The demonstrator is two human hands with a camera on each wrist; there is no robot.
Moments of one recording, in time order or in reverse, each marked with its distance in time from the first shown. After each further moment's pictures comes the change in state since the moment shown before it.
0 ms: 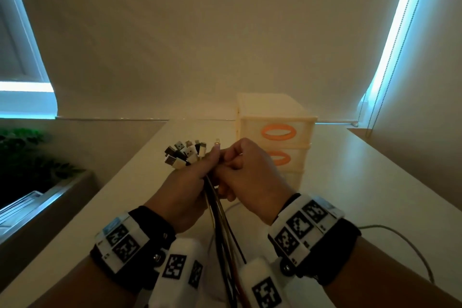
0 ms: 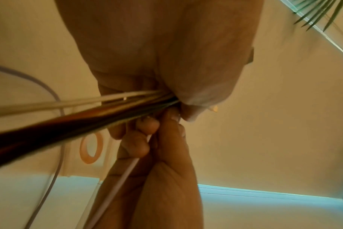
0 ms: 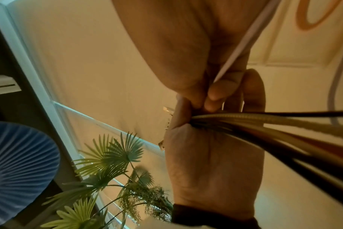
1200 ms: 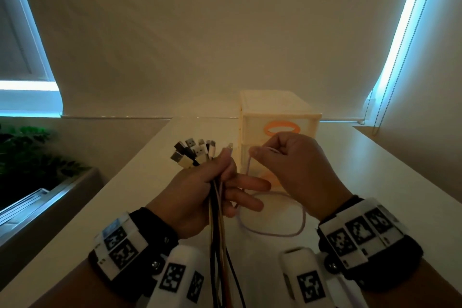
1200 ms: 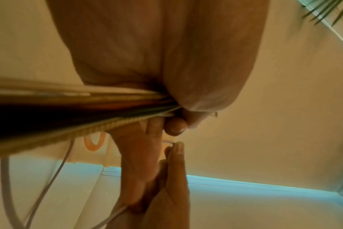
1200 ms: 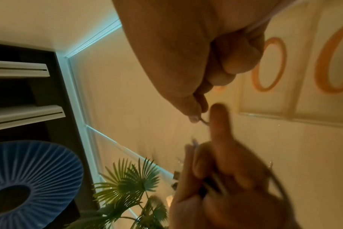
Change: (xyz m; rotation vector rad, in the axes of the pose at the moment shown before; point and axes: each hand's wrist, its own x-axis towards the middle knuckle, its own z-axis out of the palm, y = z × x) left_hand -0.012 0.005 0.011 -0.011 -0.166 -0.097; right_hand 0.001 0.010 -0.060 -0.361 0.234 -0.251
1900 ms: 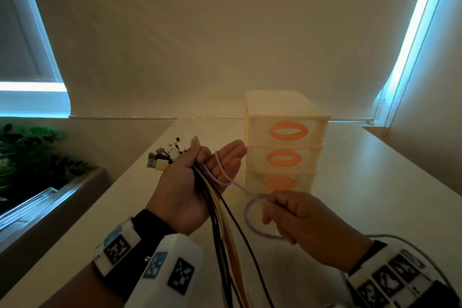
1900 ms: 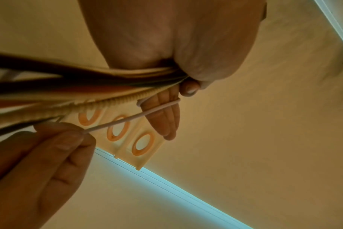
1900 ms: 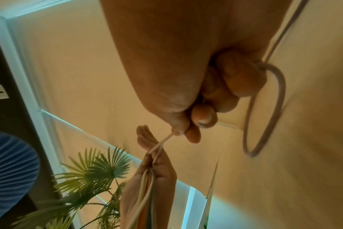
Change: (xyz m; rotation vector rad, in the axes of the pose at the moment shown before) left_hand 0.006 0.009 -0.003 -0.597 0.271 0.163; right_hand -0.047 0.038 0.000 0.065 -0.513 0.141
